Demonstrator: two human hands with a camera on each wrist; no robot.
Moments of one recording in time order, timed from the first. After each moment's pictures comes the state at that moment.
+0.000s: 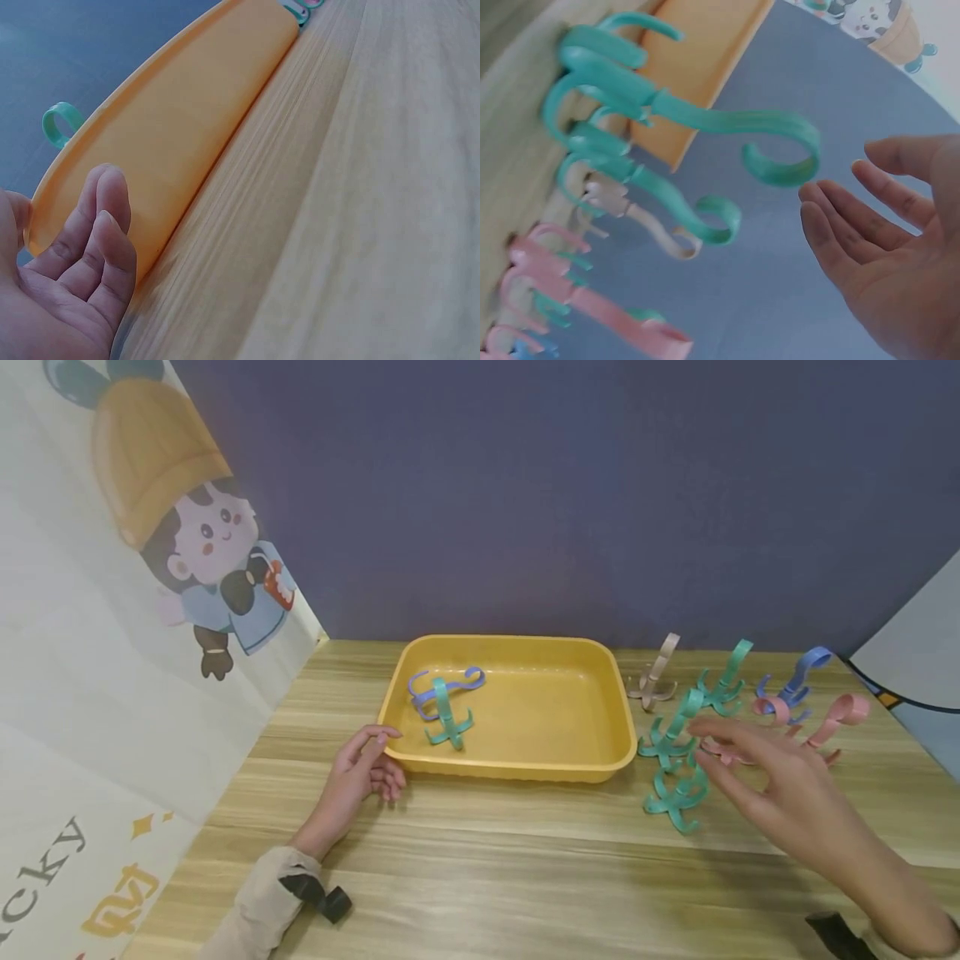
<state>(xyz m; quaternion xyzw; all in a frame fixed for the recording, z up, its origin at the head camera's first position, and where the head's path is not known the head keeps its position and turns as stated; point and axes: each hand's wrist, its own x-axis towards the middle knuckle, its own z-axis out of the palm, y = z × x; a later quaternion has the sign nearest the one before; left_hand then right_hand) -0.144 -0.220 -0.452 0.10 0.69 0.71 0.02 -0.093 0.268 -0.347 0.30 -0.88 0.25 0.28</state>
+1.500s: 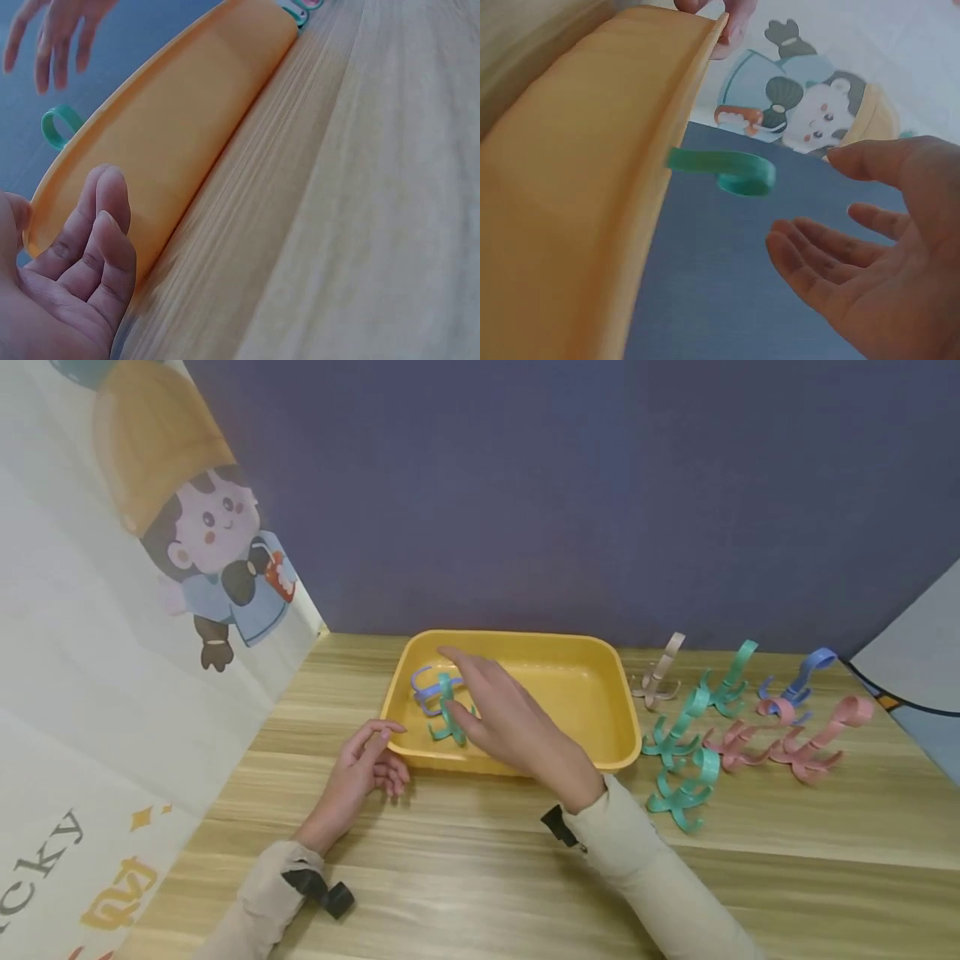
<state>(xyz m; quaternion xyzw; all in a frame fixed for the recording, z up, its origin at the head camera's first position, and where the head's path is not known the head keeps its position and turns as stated) -0.145 -0.218 -0.451 0.11 0.69 0.71 0.02 -0.168 0.030 -0.333 0.38 -0.87 0.28 0.16</state>
